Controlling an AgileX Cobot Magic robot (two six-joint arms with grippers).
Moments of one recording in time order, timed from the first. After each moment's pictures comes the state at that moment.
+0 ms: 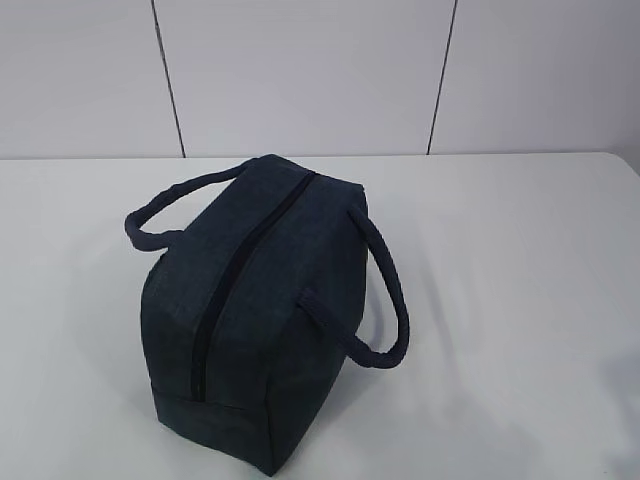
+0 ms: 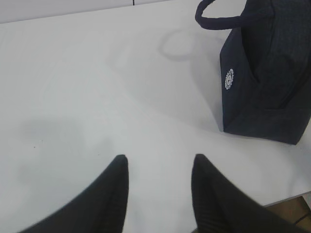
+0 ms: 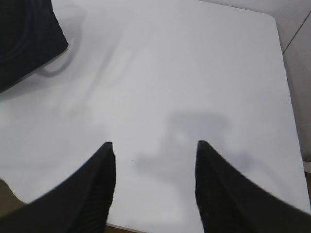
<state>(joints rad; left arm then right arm) -0.24 0.01 -0.51 -0.03 1.12 -0.02 0.18 -0.02 -0.51 -0.06 1.14 -0.09</state>
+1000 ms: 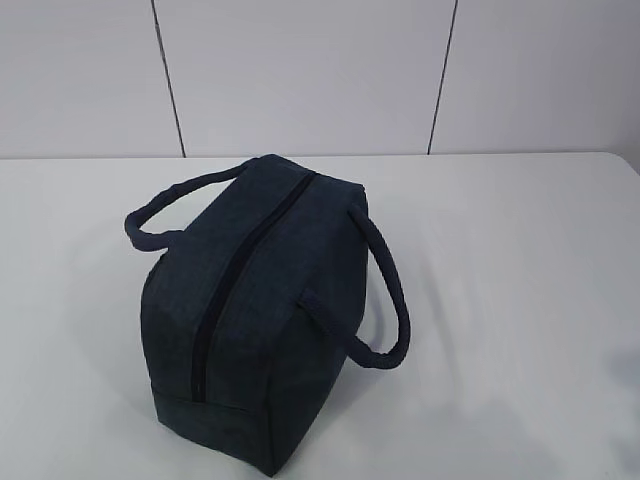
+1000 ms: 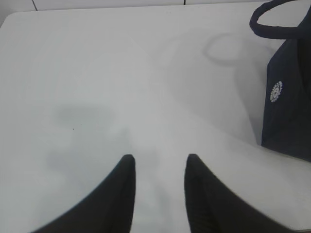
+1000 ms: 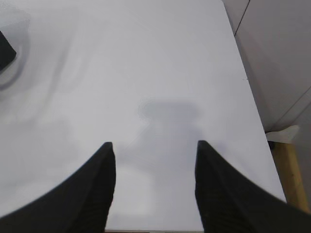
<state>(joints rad) -0.04 0.01 -0.51 -0.03 1.12 -0.02 -0.02 -0.02 -0.51 -0.06 1.14 -0.09</state>
